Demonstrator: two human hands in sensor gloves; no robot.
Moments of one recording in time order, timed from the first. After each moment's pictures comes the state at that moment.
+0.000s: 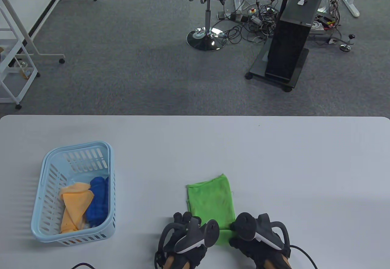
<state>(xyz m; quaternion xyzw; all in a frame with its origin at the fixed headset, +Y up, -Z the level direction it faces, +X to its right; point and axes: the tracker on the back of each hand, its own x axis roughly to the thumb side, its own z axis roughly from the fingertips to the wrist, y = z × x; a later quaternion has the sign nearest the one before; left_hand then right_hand) -0.030 -0.768 -0.240 -0.16 -0.16 0.00 0.98 0.153 -0.768 -0.250 0.09 0.16 0.98 0.06</state>
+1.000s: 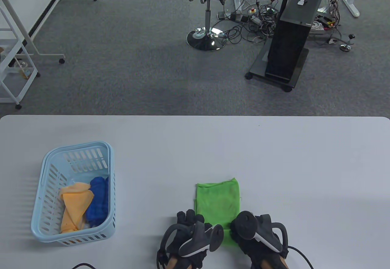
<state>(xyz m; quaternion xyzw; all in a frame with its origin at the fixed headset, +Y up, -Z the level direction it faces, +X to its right) -0.020 -0.768 -0.237 -0.12 -0.17 -0.06 0.98 0.151 -0.763 -0.249 0.06 0.12 0.99 0.08</state>
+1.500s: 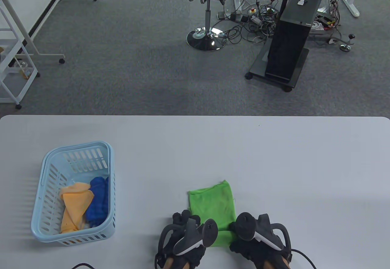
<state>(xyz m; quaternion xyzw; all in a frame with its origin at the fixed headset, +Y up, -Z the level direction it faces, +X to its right) -0.034 -0.767 -0.239 -0.12 -0.13 0.01 0.98 0.152 -0.771 -0.246 0.07 0.18 0.98 0.06</state>
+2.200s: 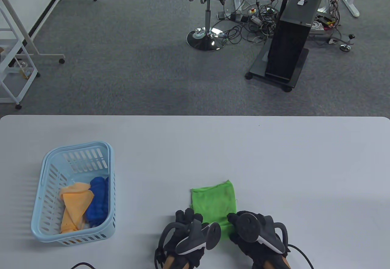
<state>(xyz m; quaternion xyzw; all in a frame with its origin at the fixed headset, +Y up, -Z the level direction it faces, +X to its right) -0.028 -0.771 -0.241 -0.13 -0.17 -0.04 0.98 0.150 -0.759 -0.246 0.12 0.08 0.98 0.11</state>
